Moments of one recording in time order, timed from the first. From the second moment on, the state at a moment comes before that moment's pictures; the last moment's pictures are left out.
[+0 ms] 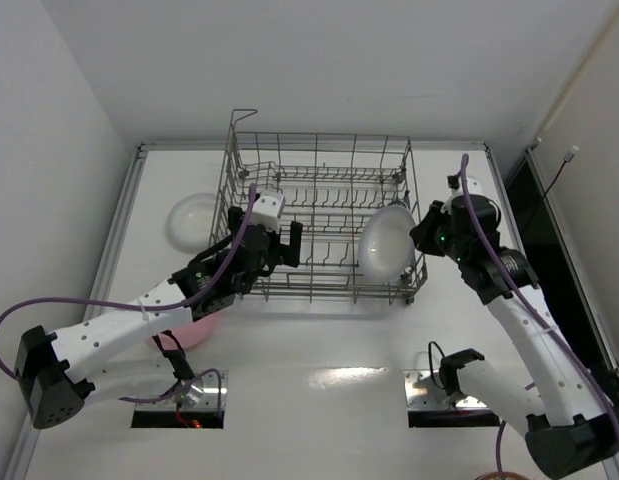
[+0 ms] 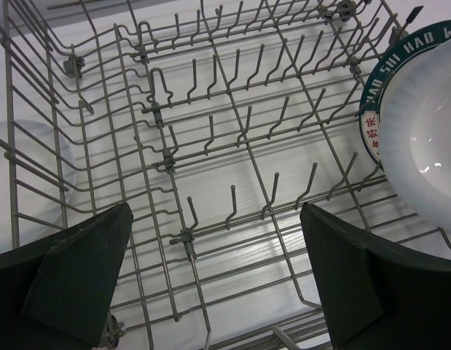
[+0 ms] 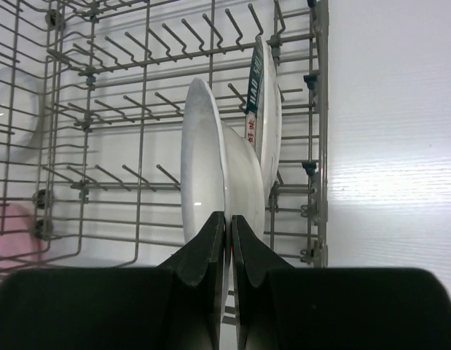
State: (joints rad) left arm -0.90 1.06 0.88 -0.16 -0.58 -0.24; right arm 0.24 0.90 0.93 -0.58 -0.01 0.44
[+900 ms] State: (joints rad) left arm -0.90 1.06 0.88 -0.17 -0.59 -0.24; right arm 0.56 1.26 1.32 -0.68 0.57 0.36
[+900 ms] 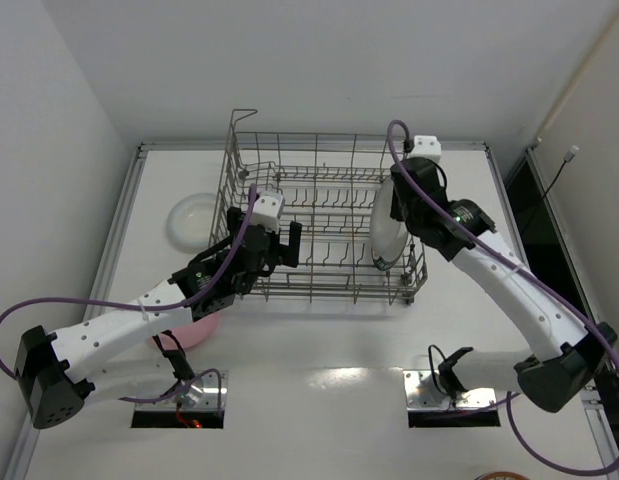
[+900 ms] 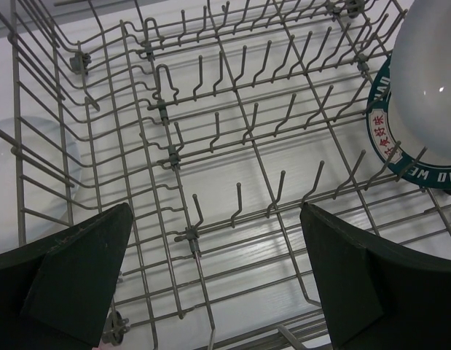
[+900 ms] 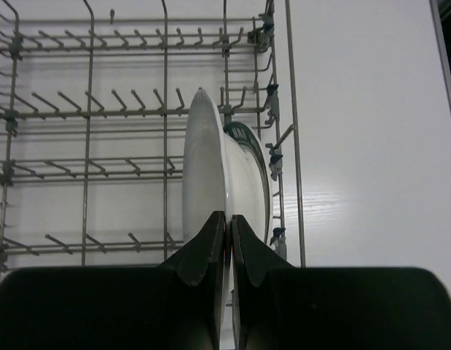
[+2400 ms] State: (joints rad) left arm -0.71 1.02 1.04 -0.43 -0.86 -0.46; right arm 0.70 1.03 1.25 -0.57 0.52 0.39
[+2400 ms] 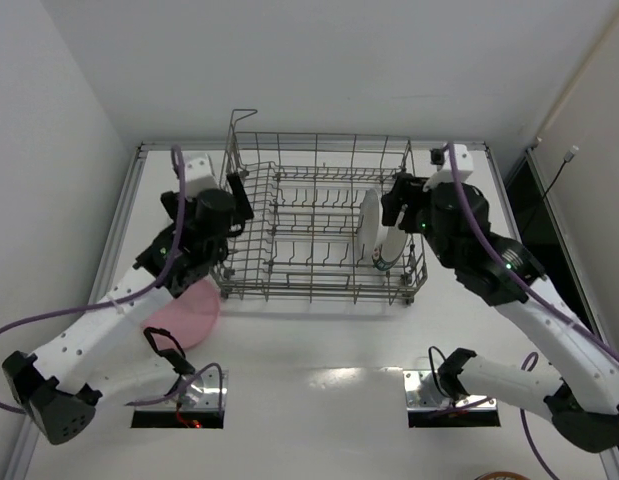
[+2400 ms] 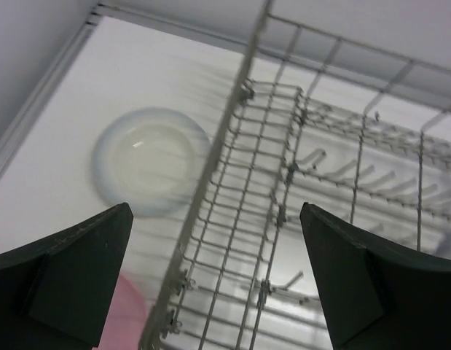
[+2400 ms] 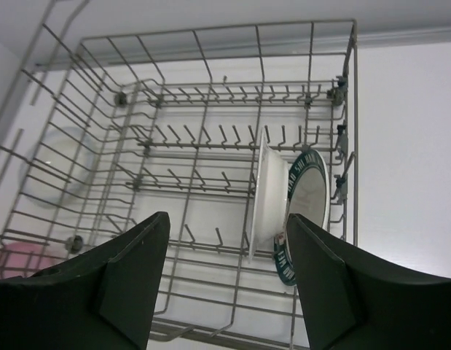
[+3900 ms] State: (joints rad) left arm -0.23 1.19 0.89 -0.24 0.00 -0.89; right arm 0.70 0.80 1.10 -0.59 0.43 0.35
